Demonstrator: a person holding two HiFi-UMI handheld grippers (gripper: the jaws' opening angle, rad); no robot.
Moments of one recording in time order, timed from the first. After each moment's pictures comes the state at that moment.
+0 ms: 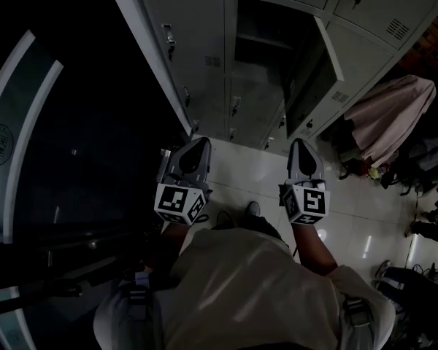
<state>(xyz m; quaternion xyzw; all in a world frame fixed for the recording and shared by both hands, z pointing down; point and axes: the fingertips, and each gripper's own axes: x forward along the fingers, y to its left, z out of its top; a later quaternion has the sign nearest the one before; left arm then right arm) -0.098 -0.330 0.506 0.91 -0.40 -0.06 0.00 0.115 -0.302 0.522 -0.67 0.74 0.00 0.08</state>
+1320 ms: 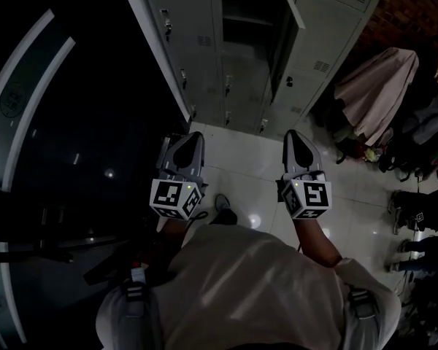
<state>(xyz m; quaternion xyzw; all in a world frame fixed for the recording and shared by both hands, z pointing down) -0.086 -0.164 0.482 0.90 -0.42 -0.07 -0.01 0.117 -0.132 0.476 -0.62 0.77 0.00 0.11</state>
